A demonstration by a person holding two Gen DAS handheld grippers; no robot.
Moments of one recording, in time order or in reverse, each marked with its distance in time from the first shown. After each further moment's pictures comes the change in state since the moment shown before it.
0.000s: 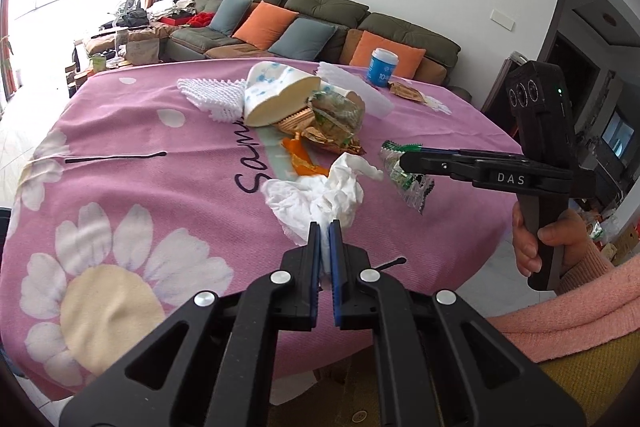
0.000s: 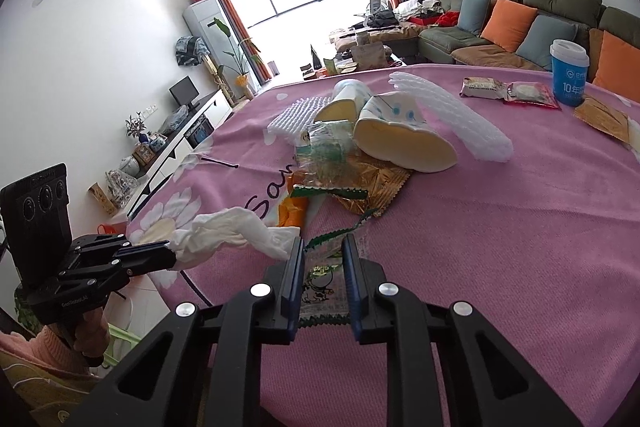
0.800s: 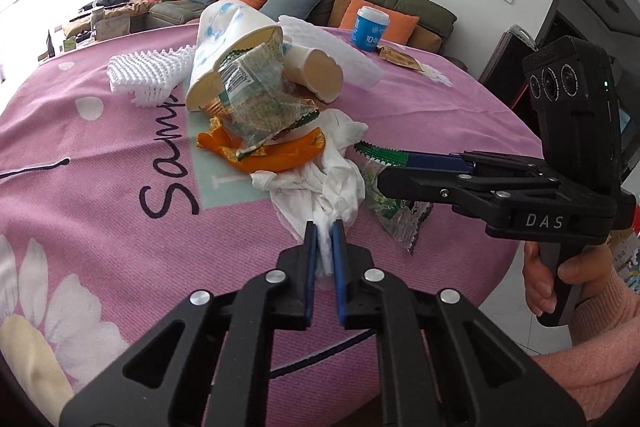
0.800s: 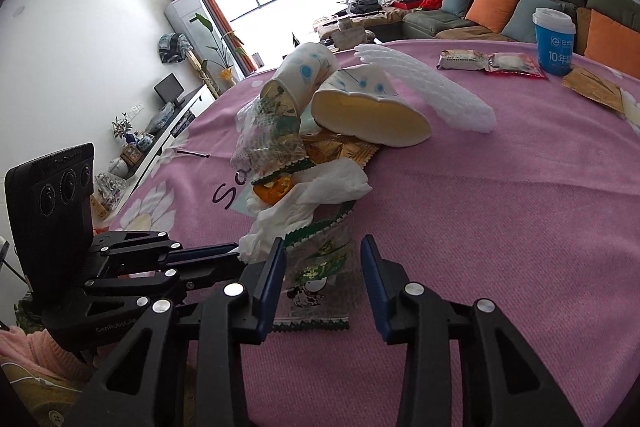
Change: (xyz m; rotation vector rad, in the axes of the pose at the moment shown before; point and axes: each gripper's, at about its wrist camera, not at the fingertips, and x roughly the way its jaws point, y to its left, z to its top) left arm 0.112 -0.039 0.032 0.017 0.134 -0.064; right arm 0.015 -0.021 -0.008 0.051 0.043 -0.036
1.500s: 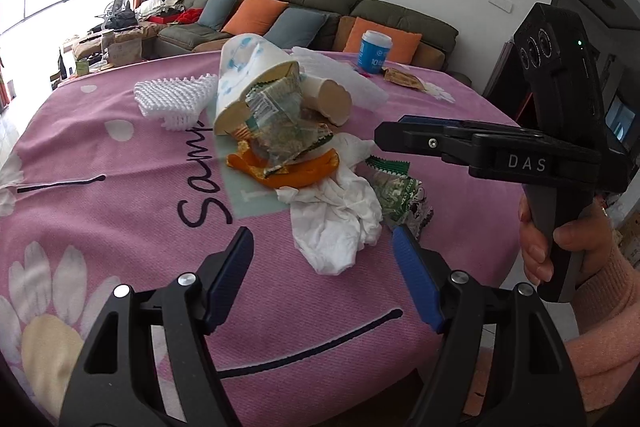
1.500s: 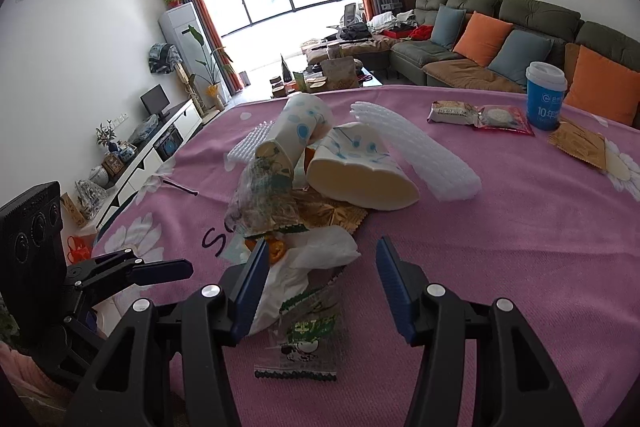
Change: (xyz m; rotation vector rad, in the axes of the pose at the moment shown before) left arm -0.034 -0.002 -0.009 0.037 -0.075 0.046; right arm -0.004 0.009 0.028 -0.039 -0.084 -0.091
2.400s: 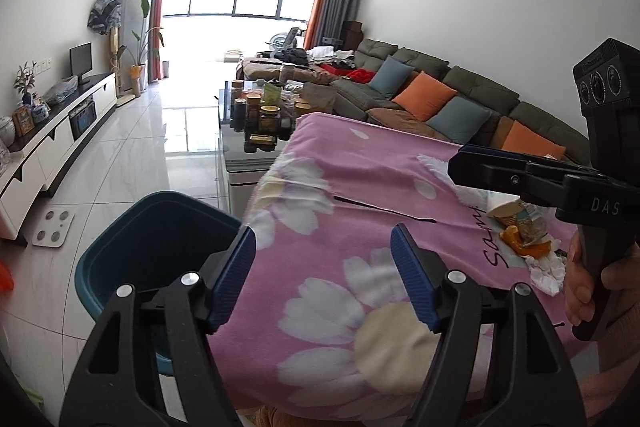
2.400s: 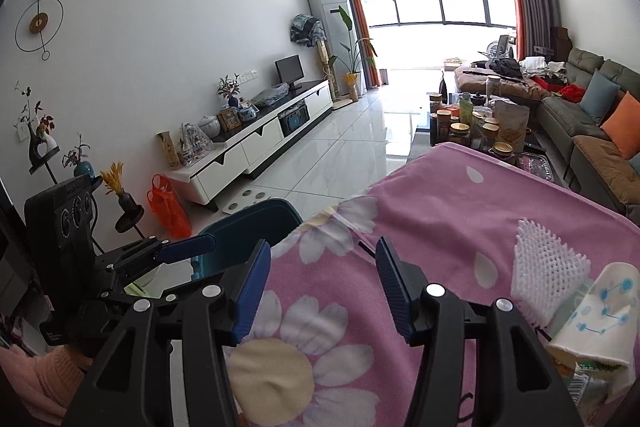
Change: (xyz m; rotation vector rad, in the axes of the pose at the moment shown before) left arm -0.177 0.169 -0.040 -0.309 -0.281 0.492; right arm 0.065 0.215 0.079 -0.347 -0.006 0.373
